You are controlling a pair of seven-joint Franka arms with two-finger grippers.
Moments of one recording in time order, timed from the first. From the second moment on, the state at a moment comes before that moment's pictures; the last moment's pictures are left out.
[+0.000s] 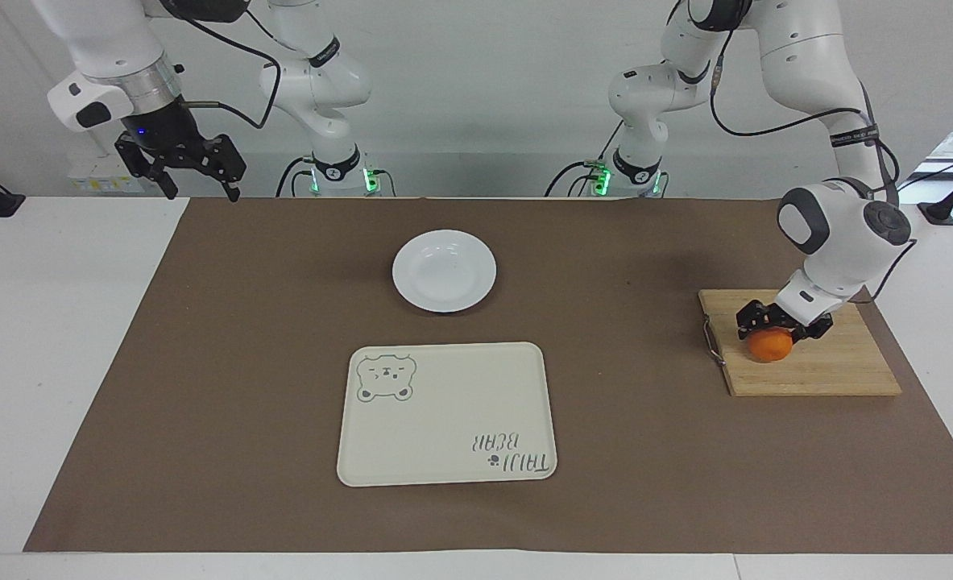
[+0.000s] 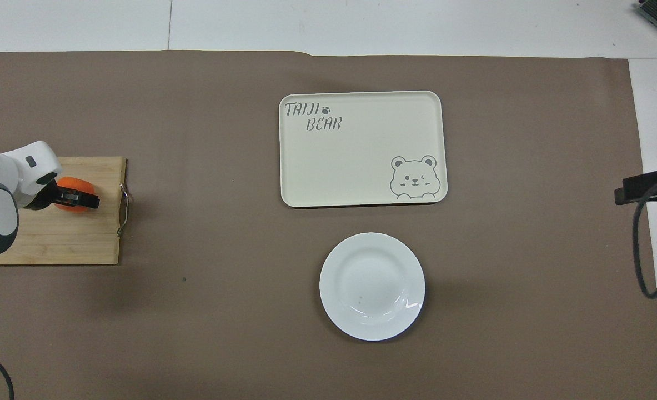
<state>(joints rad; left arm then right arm) 0.16 0.27 -0.01 -2.02 -0.05 2.29 0.41 0.05 -0.06 -0.11 -1.57 -0.01 1.51 0.00</state>
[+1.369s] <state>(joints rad) 0.14 0.12 -0.05 -1.76 -0.06 1.88 0.20 0.05 -0.06 -0.11 -1.57 -0.01 1.51 0.00</state>
